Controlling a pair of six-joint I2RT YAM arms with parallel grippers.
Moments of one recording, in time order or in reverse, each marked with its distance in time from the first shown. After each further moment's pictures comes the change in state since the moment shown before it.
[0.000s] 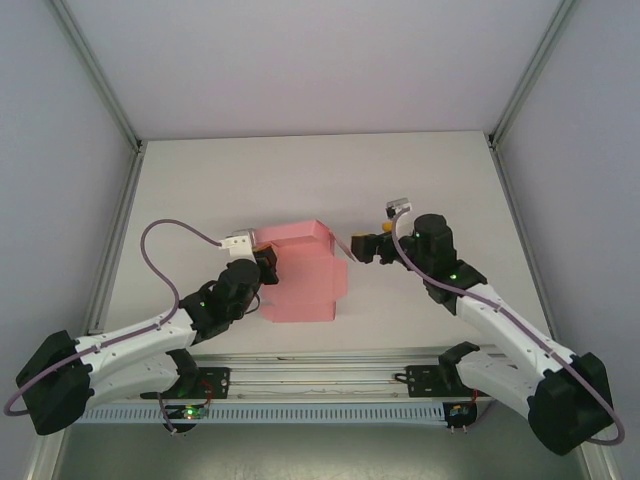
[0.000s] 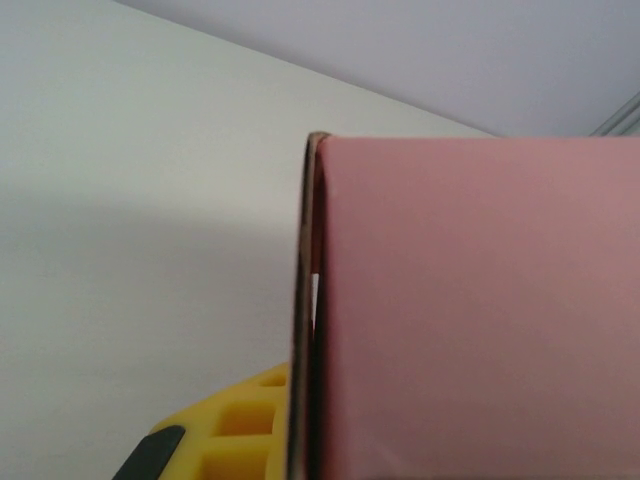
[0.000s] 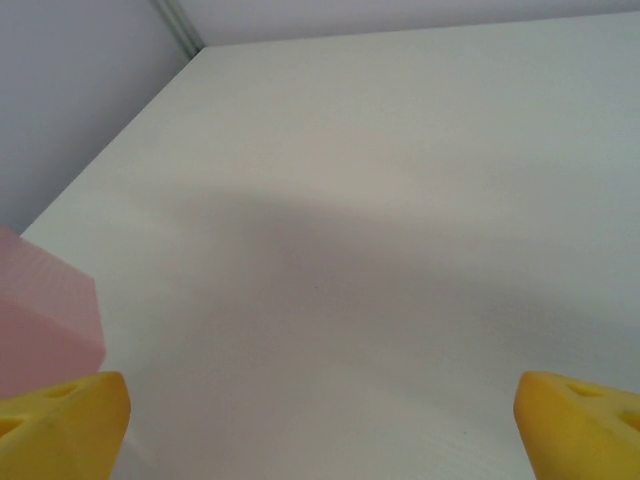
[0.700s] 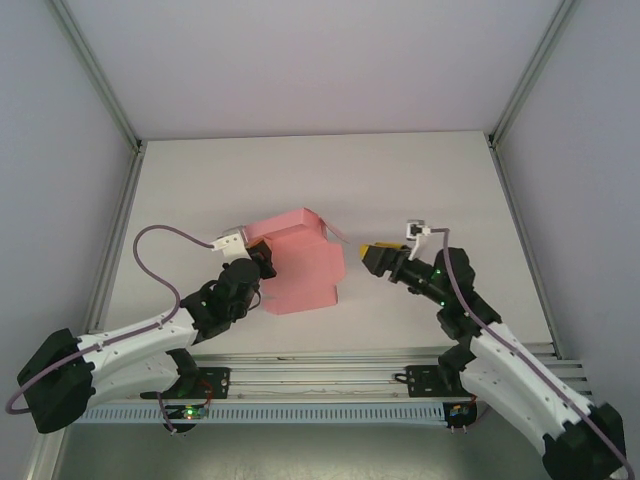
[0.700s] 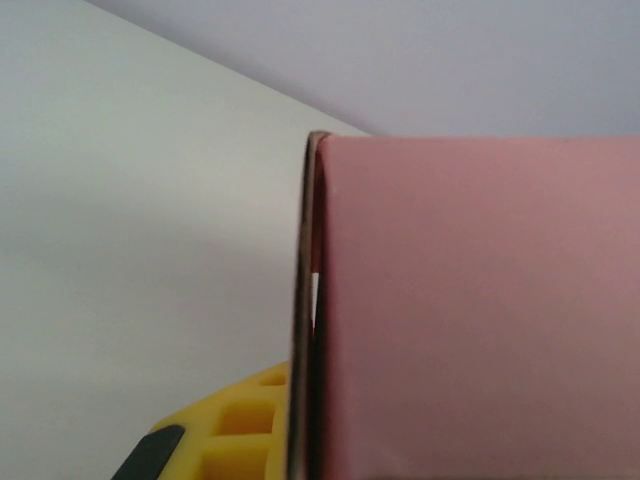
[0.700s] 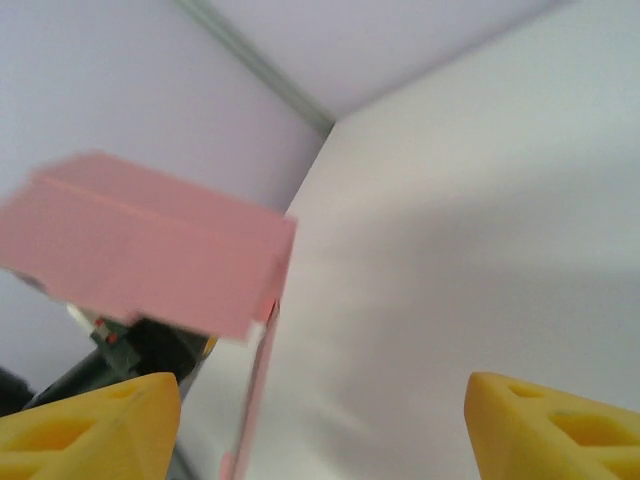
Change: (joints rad) left arm 0.000 0.010 0.001 0.034 -0.124 -0.087; right arm 0.032 -0.361 -0.227 0.149 -0.059 0.449
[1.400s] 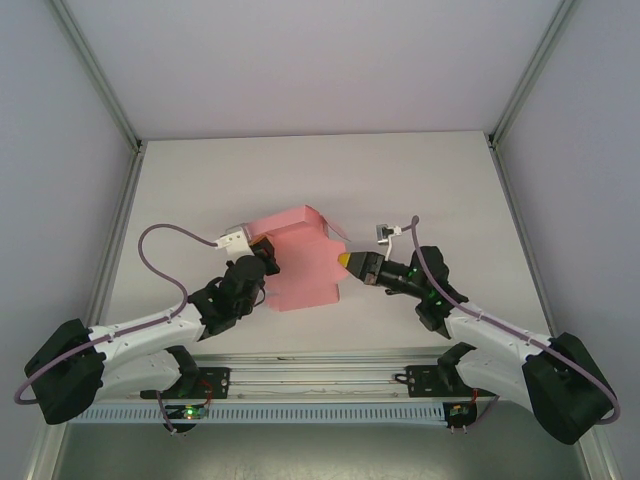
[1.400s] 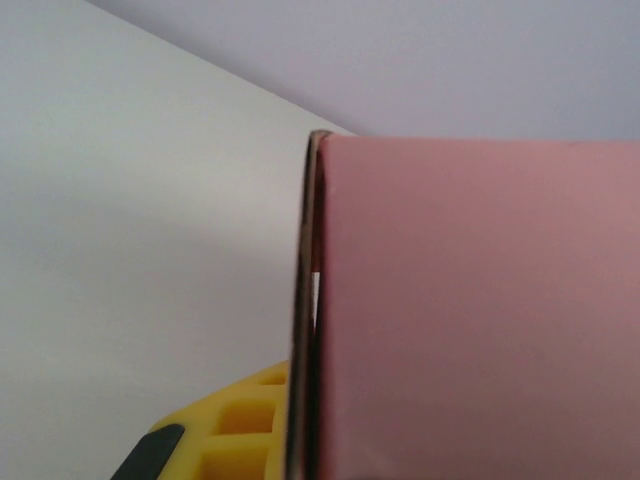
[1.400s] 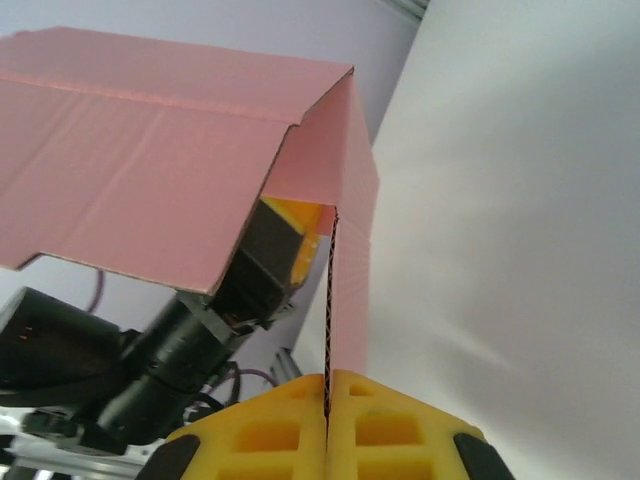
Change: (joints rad) left arm -0.001 0.076 0.019 0.070 -0.033 -0.024; right arm 0.085 0.393 -0.084 0.540 -0.251 0.345
